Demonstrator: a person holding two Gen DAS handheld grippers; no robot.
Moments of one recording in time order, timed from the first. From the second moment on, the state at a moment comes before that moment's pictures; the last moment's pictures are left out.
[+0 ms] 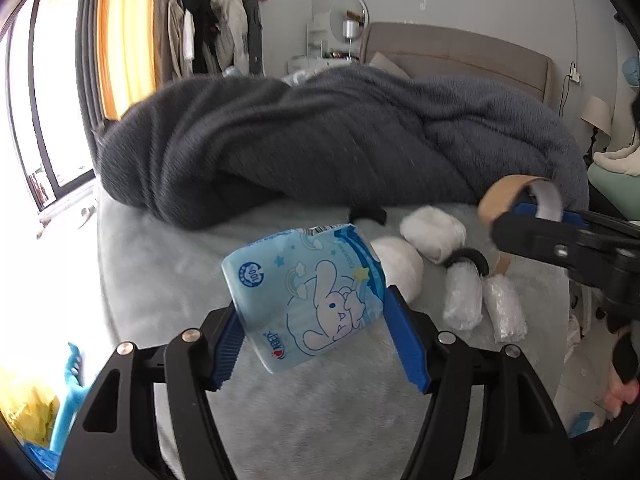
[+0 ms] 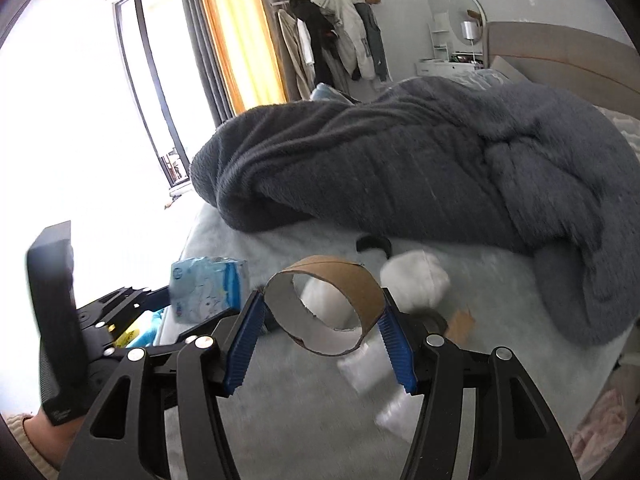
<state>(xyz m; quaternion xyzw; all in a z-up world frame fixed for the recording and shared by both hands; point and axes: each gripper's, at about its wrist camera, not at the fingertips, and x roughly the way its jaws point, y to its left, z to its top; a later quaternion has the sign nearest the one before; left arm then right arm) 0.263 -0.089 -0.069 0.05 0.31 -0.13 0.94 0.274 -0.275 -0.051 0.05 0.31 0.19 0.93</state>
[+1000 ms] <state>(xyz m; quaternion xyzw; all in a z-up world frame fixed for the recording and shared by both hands) 0.243 0.049 -0.098 -0.01 0.36 -0.05 0.93 0.308 -0.134 -0.066 0.05 0.36 0.31 0.88</state>
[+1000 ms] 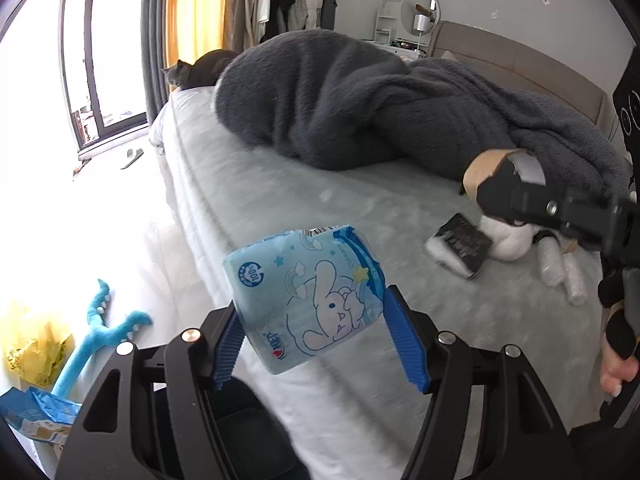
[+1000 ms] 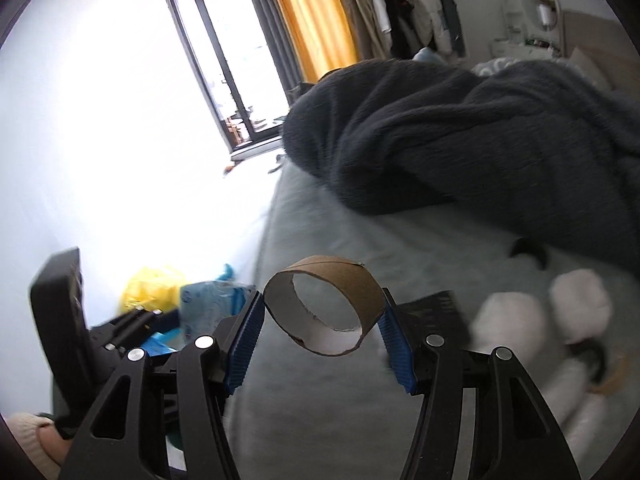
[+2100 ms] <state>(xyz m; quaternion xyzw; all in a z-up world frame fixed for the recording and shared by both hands) 0.197 0.207 -0.213 -0.12 0.57 0.03 0.82 0.284 0.054 -0.127 -0.04 0.46 0.40 0.79</state>
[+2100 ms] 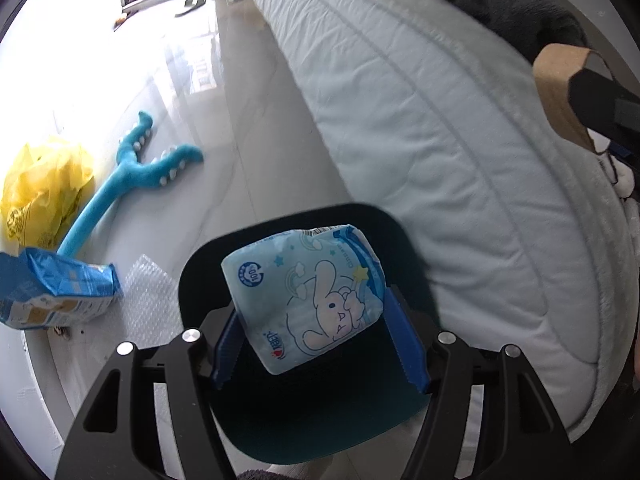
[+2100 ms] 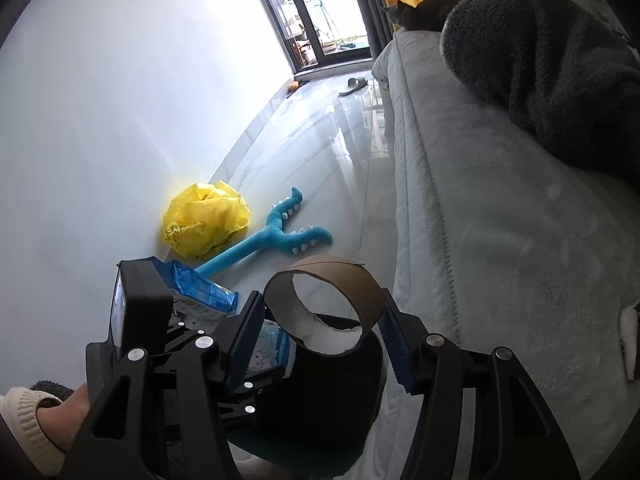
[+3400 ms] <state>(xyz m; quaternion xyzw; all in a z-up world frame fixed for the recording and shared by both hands) 0.165 0.274 -0.174 -0.13 0.47 0.06 0.87 0.260 0.130 -0.258 -0.18 0.59 0.36 0.70</state>
